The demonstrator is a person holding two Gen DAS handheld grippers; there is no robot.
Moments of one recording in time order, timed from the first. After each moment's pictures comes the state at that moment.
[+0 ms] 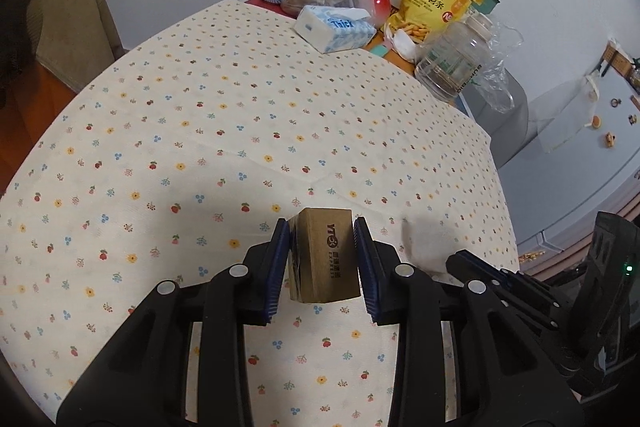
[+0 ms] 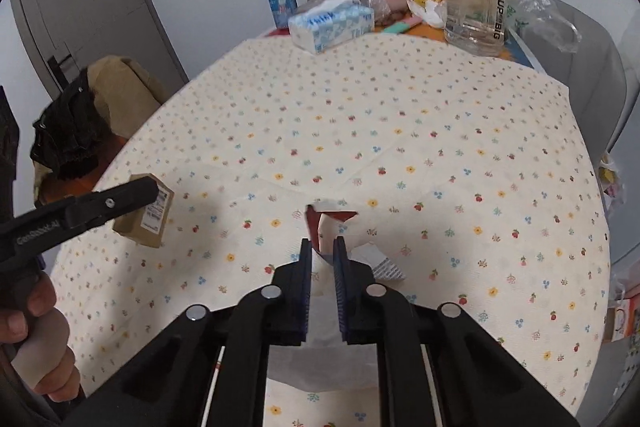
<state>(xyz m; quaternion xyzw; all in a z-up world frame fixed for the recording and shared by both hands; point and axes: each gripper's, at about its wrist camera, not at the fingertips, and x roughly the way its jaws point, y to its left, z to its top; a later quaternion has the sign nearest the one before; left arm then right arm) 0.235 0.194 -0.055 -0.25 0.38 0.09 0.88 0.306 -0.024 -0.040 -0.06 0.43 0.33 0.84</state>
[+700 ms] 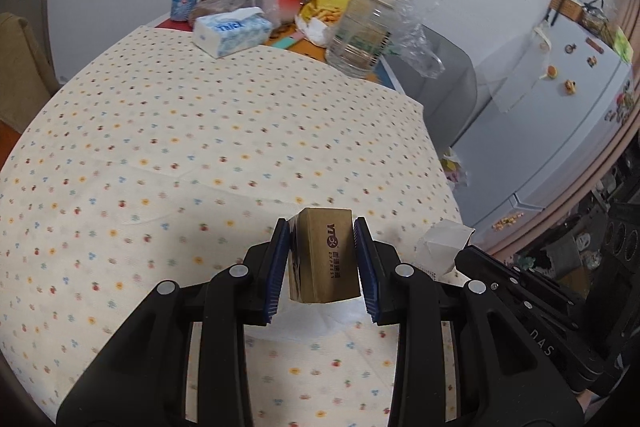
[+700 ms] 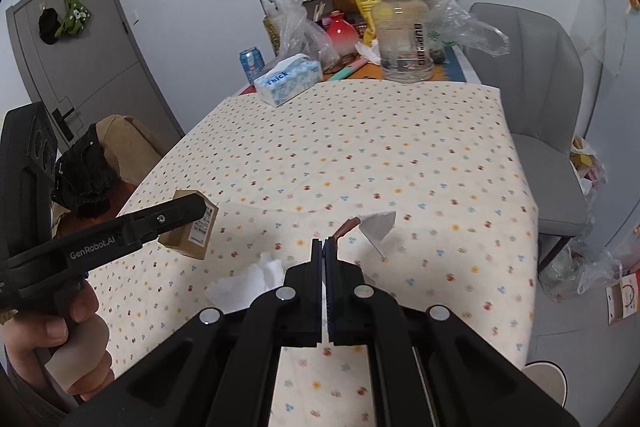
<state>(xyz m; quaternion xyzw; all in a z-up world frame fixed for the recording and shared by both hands) 0.256 0.075 -0.023 -0.19 0.38 0.01 0.91 0.285 -0.153 0.000 0.02 0.39 0.29 0.87</state>
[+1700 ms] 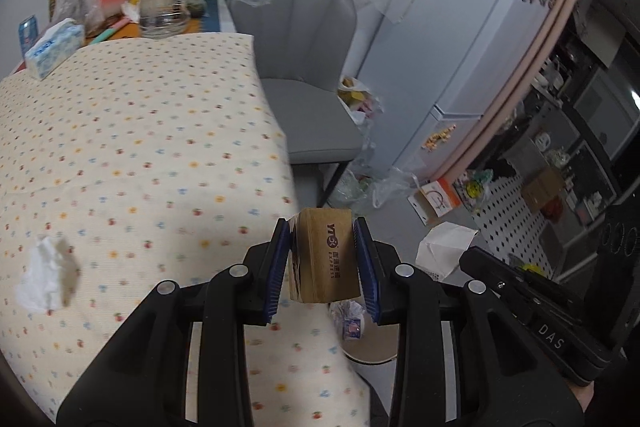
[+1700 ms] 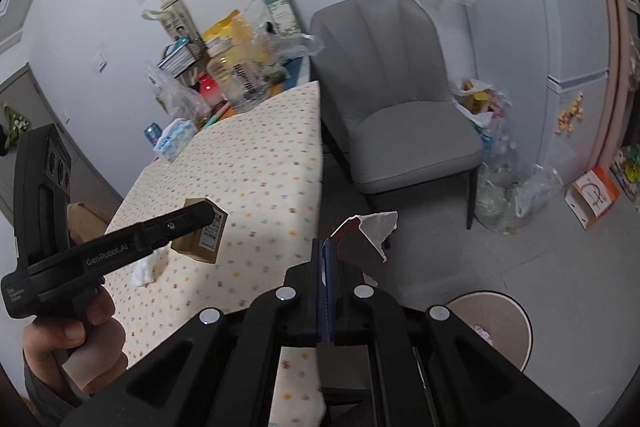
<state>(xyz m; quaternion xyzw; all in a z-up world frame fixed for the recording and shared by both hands) 0.286 -0.178 -0.034 -0.09 0.42 -0.14 0.89 0.240 -0.414 -0.034 0.16 0.38 0.15 0.90</state>
